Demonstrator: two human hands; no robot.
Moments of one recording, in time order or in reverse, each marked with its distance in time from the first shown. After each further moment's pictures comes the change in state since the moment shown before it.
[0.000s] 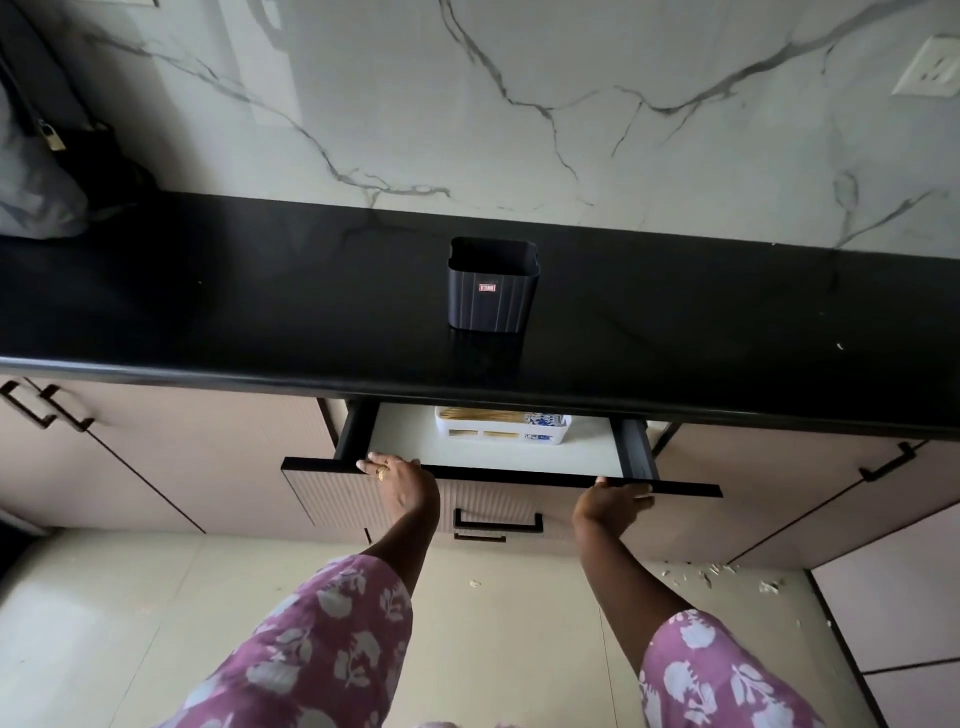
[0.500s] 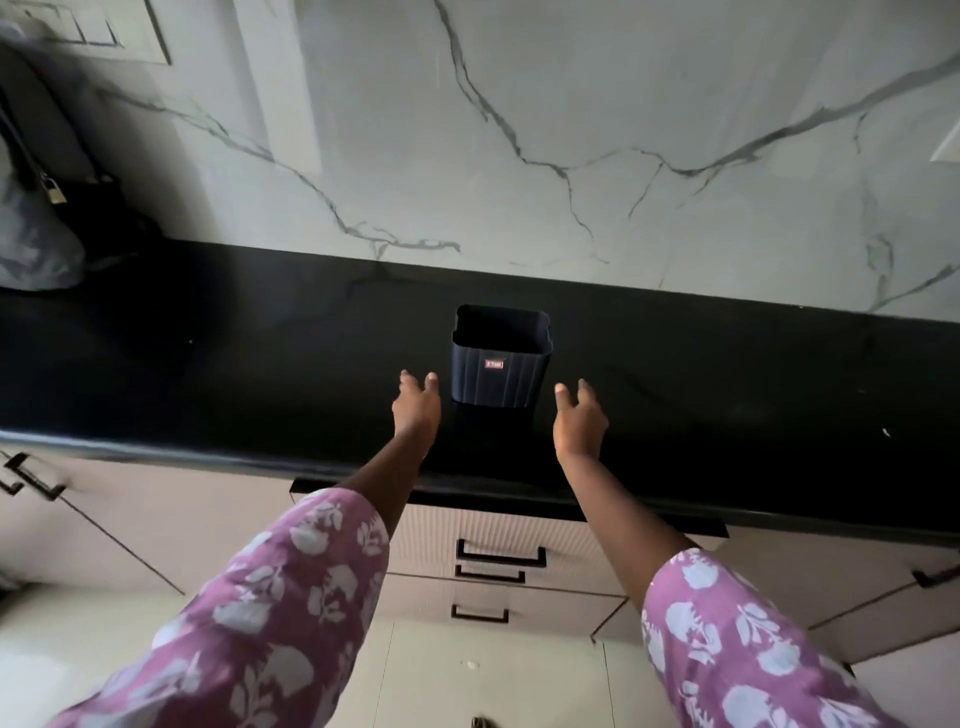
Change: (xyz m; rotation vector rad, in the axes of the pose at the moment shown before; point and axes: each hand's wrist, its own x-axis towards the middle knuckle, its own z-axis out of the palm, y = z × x) left_hand 0.107 0.176 -0.017 -0.198 -0.123 0.226; right_hand 0.066 -0.186 0.088 -0.033 -0.226 -0.527
